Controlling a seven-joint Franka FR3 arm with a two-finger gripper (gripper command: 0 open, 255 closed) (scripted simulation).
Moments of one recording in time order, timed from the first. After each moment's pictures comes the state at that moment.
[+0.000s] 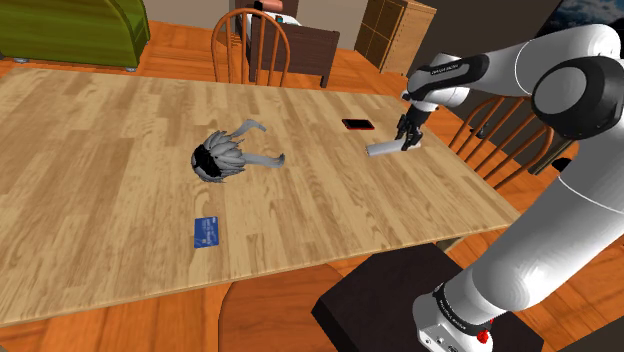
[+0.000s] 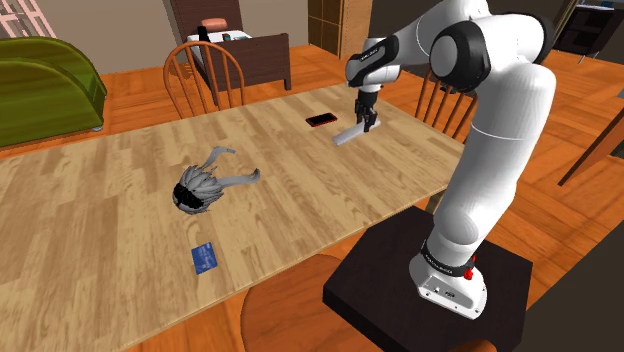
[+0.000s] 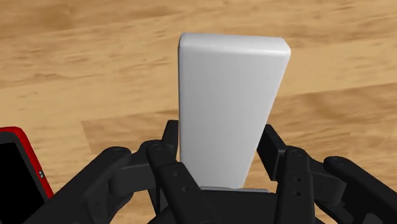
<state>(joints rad) -0.18 0.14 -0.43 -2.04 0.08 2.16 -1.66</state>
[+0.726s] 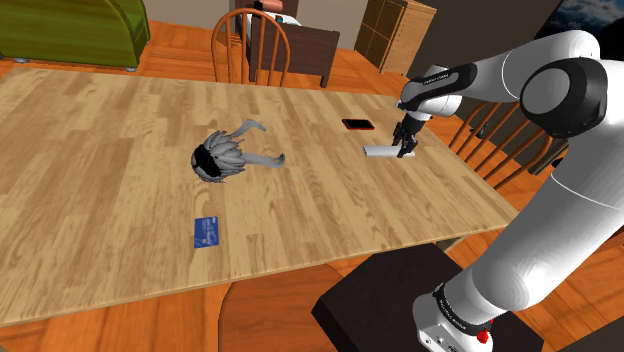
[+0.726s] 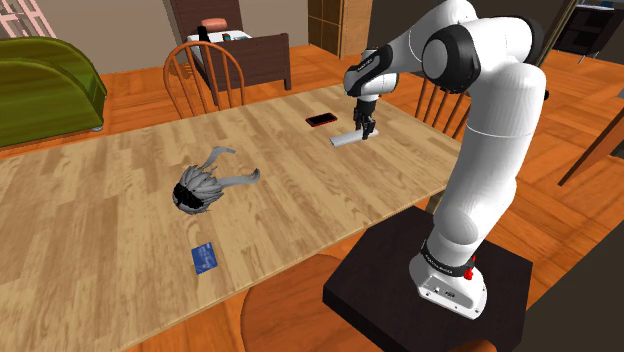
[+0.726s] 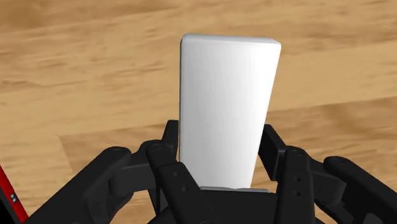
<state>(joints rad) -0.19 0.18 -0.43 -2.08 0.11 2.24 -1.68</state>
